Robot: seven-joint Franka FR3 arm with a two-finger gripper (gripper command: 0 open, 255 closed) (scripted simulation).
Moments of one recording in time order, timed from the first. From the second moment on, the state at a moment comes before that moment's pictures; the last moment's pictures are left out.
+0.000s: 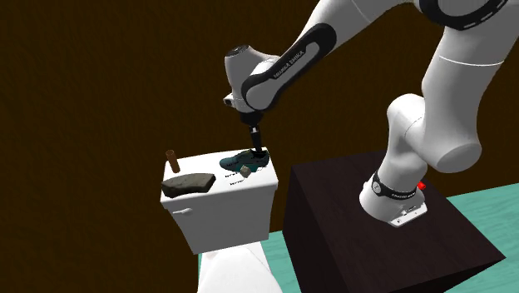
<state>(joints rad) -0.12 0.08 -0.45 -2.33 -0.03 2.25 -0.44</state>
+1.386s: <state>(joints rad) -0.37 0.77 -0.36 -1.83 0.21 2.35 -0.73</state>
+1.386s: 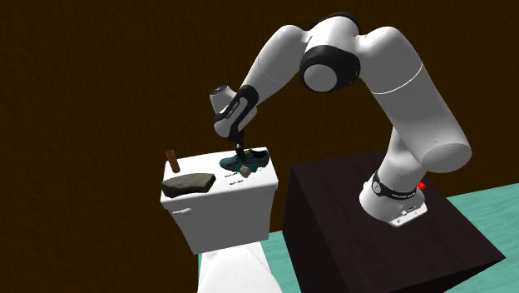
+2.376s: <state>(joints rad) -0.38 0.81 -0.34 -1.80 0.22 2.37 -0.74</state>
